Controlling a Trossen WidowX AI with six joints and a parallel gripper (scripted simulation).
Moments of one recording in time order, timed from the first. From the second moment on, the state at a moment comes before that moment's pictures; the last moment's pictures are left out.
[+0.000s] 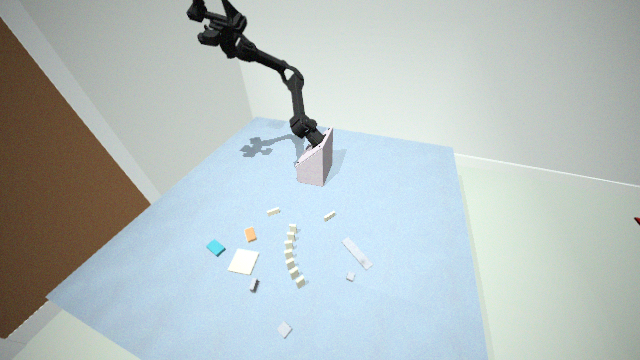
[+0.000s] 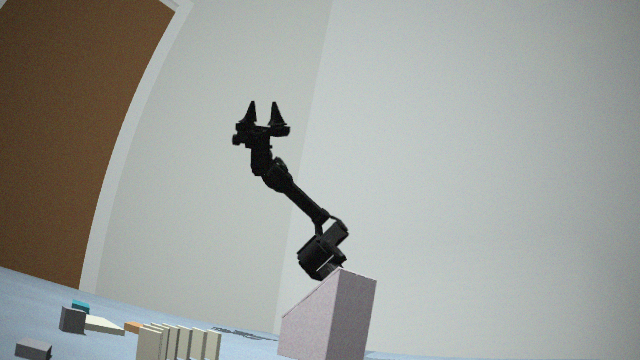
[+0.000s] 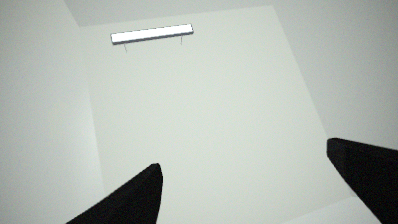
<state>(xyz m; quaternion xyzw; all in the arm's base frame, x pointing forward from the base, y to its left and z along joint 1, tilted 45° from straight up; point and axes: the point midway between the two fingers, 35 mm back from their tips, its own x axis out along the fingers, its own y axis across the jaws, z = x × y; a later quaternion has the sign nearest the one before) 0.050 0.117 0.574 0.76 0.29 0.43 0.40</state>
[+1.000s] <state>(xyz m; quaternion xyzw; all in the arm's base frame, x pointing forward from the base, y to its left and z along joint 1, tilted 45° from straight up) 0.393 -0.027 0.254 0.62 0.18 -0.25 0.72</state>
